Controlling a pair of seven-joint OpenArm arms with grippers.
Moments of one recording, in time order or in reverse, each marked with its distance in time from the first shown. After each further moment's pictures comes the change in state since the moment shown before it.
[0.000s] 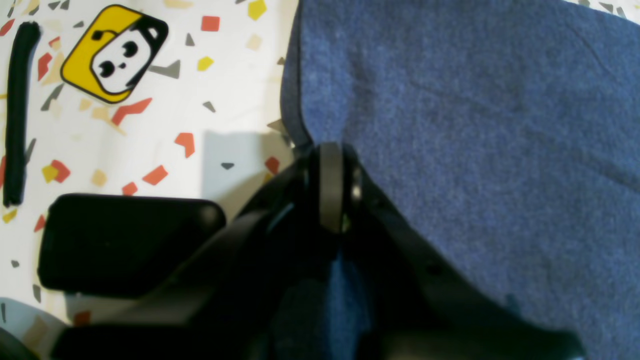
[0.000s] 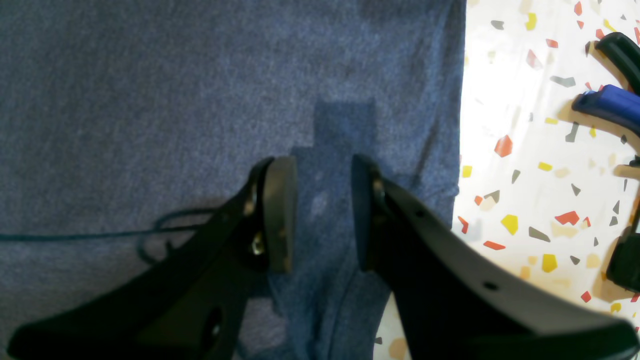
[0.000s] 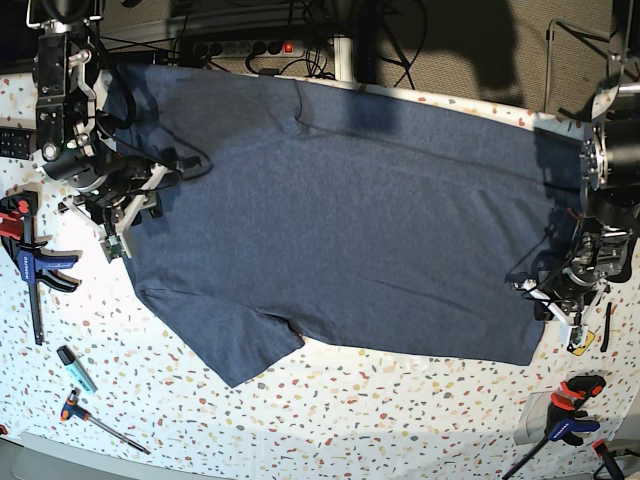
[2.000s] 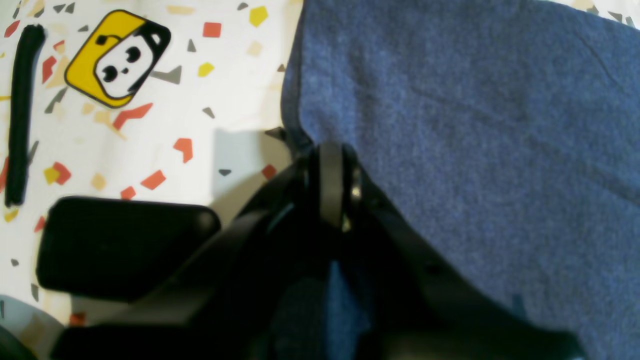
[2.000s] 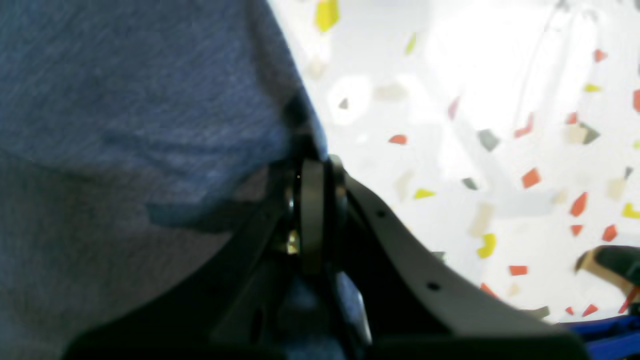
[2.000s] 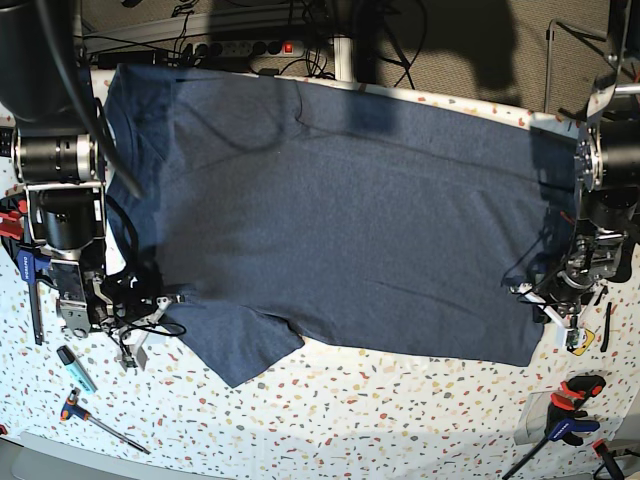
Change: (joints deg) left arm -0.3 1.3 0.0 0.2 -1.9 0.4 1.5; right arm 52.0 -3.2 -17.6 -73.1 -8.0 2.5 12.4
